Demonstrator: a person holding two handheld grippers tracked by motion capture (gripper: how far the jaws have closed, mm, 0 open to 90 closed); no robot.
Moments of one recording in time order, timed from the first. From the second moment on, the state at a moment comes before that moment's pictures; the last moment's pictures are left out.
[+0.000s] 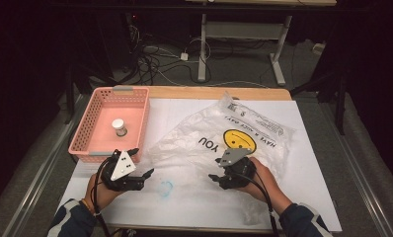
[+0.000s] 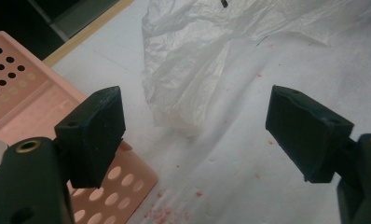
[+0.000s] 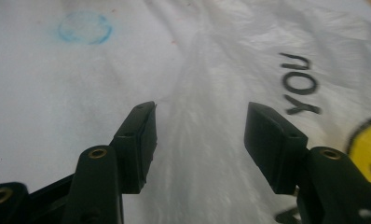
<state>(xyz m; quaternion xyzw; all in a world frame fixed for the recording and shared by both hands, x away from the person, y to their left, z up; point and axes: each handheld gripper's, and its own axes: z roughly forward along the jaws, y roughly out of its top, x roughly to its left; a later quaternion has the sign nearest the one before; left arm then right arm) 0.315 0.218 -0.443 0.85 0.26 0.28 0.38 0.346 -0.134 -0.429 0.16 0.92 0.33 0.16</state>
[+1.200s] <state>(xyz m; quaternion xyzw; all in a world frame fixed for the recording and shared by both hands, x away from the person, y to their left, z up) 0.339 0.243 -0.405 0.80 0.31 0.32 0.40 0.403 -0.148 -0.389 0.26 0.84 0.41 0.24</state>
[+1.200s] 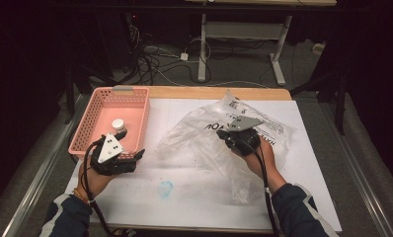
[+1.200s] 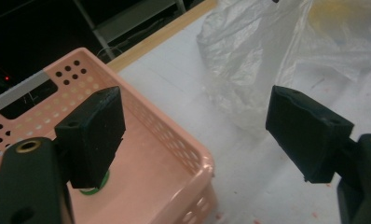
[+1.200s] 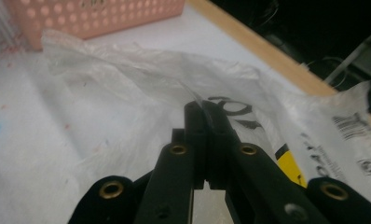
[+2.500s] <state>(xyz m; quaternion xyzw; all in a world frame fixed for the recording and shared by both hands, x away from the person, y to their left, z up) 0.499 0.294 -0.431 0.84 0.47 0.19 0.19 0.403 -0.156 -0.361 0.25 0.80 0.46 0.28</state>
